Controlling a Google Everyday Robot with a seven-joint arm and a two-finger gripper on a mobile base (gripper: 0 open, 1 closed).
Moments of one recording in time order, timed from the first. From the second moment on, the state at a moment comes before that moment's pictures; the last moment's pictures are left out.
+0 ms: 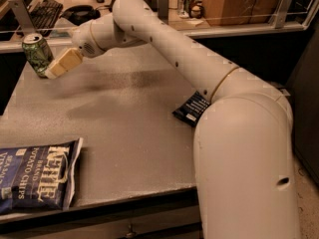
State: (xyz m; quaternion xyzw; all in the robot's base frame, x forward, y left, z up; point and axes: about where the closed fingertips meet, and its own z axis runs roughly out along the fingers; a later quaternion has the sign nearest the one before) arm 0.695 0.284 0.907 -0.60 0.57 0.34 0.45
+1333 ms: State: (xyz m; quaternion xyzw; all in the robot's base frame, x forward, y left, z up) arm 0.729 0.340 0.890 -0.55 0.59 0.36 0.46
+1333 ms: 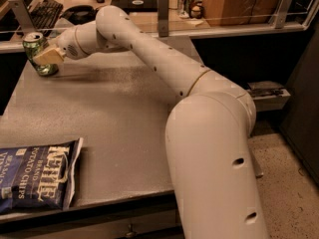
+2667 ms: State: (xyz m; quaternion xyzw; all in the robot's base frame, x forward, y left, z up) arm 0.702 0.248 0.920 -0.54 0.61 0.30 0.49
